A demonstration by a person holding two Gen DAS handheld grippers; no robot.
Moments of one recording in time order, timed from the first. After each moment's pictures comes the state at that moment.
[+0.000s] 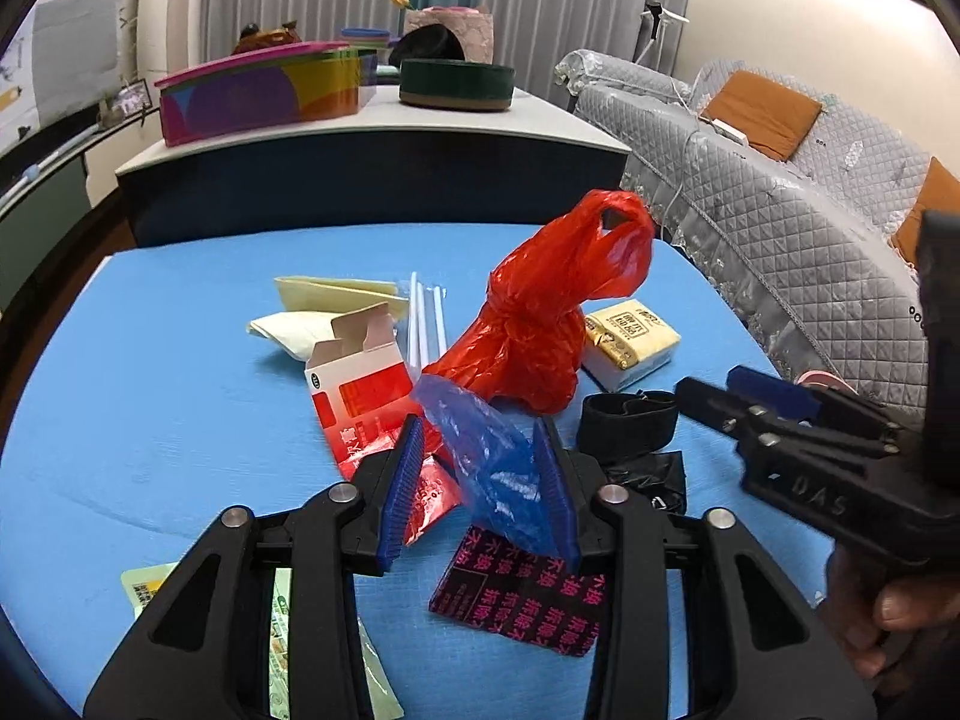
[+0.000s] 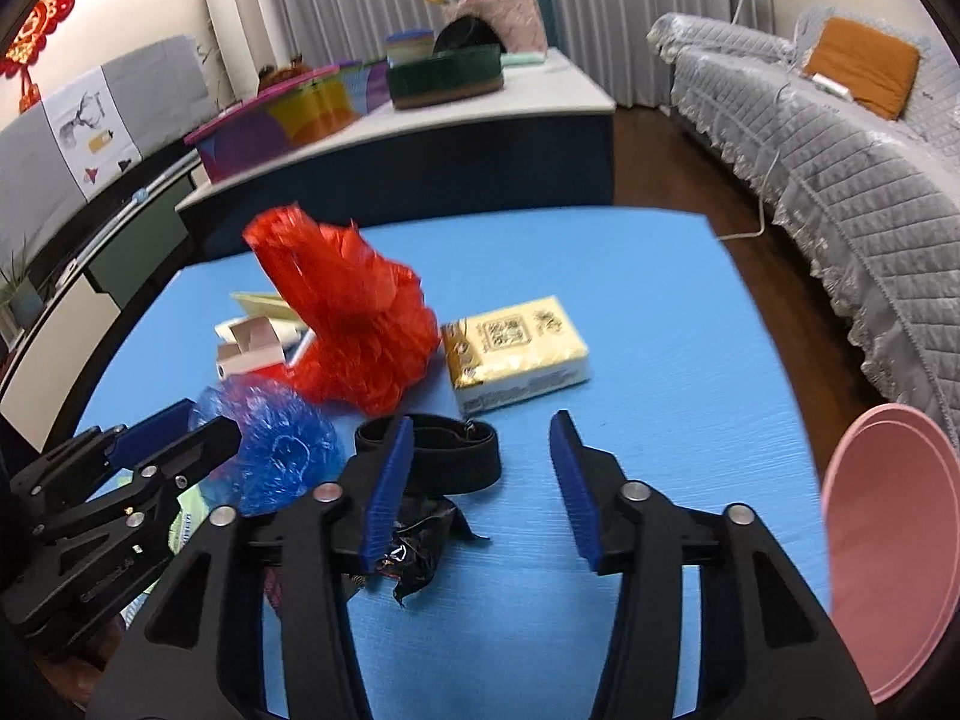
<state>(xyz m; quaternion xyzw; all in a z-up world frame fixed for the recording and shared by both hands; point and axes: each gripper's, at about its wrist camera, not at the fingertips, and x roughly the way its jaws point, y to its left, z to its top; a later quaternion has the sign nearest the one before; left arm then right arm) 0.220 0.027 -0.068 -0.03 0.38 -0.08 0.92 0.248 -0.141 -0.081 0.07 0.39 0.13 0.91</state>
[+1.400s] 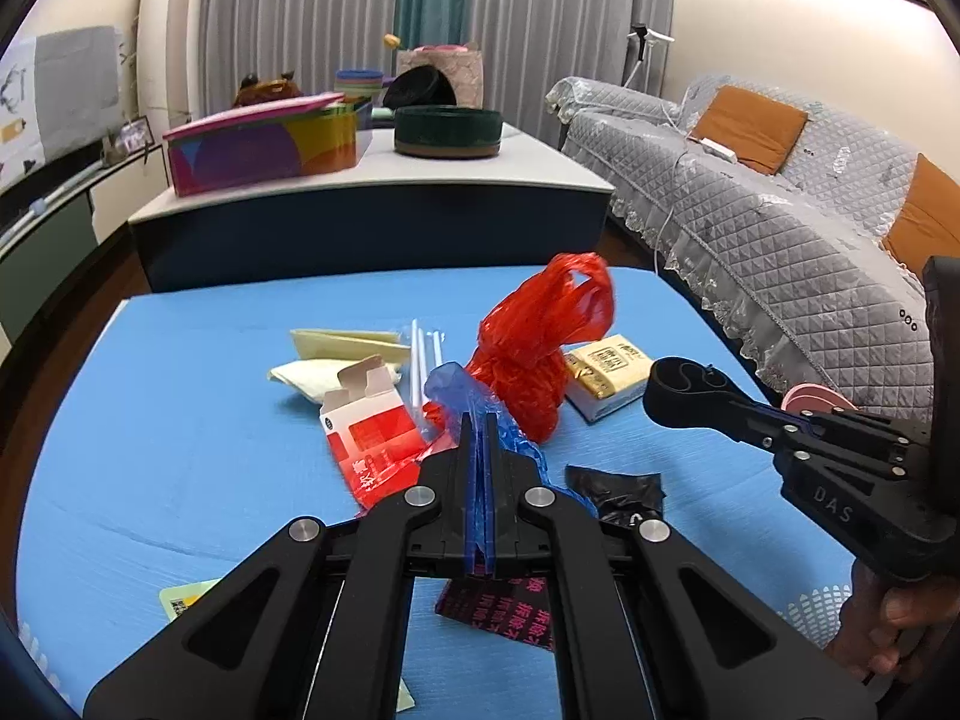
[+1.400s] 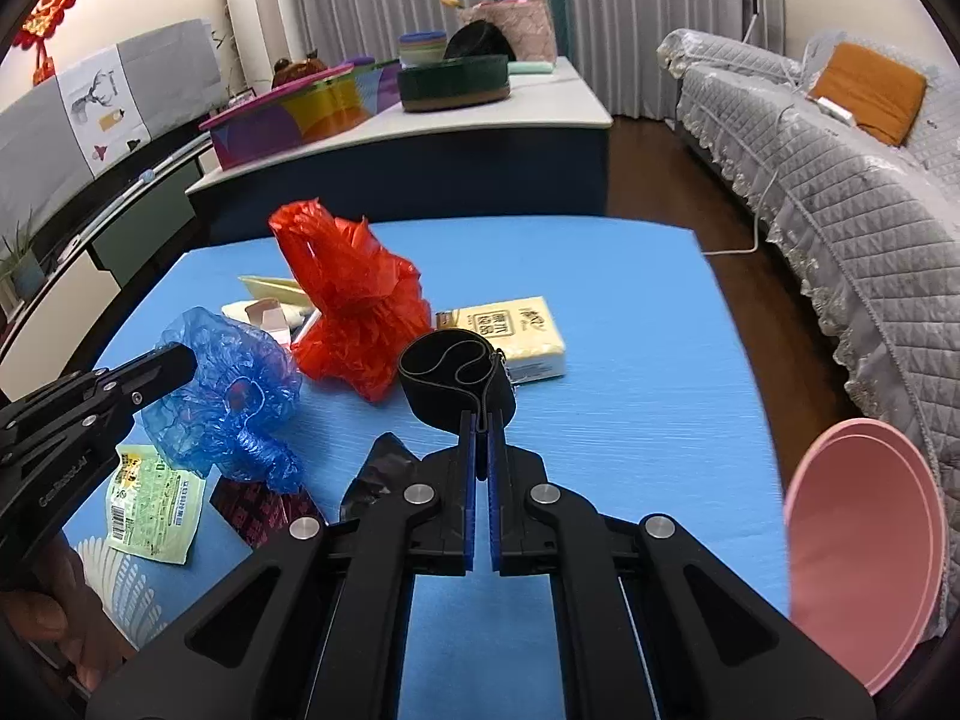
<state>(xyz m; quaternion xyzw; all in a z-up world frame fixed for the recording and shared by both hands) 0.201 0.024 -0.037 -0.01 0.33 -0.08 0.94 0.218 -0.159 -0.061 0.04 0.37 0.12 0.92</state>
